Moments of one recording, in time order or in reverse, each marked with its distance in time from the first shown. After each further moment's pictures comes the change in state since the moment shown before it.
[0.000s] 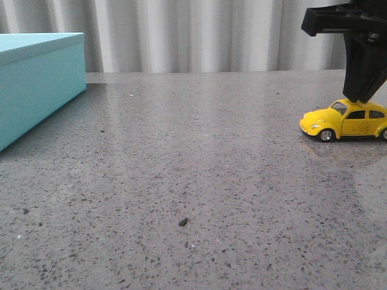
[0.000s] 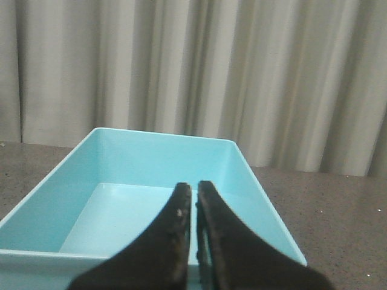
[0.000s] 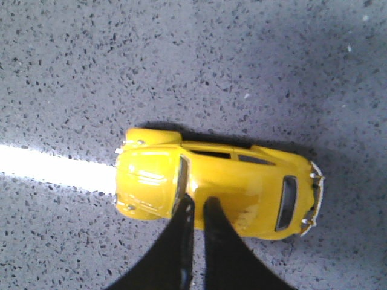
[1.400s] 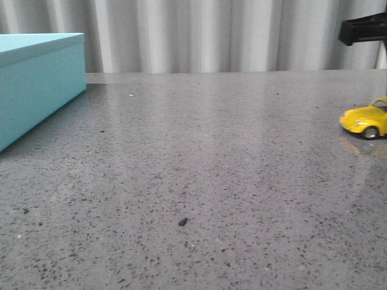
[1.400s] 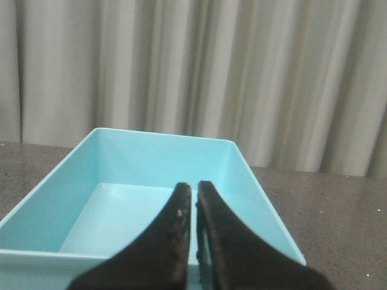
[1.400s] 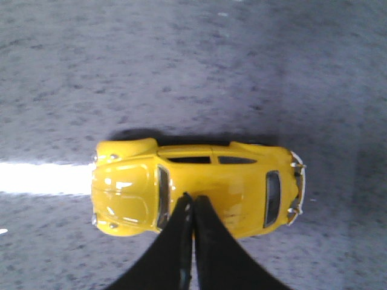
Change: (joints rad) left arm 0.000 0.000 0.000 0.000 0.000 0.000; right arm -0.123 0.041 -0.025 -0.099 0.062 0.049
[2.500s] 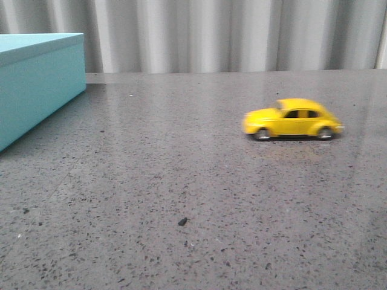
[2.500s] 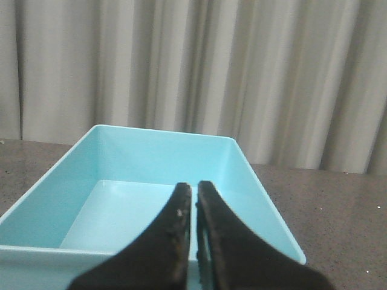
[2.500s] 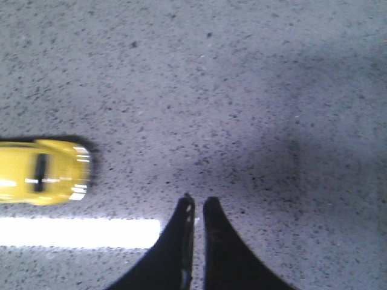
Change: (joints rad) left arm 0.000 0.000 0.000 0.000 0.008 0.000; right arm -0.020 -0.199 0.016 0.054 -0.023 0.000
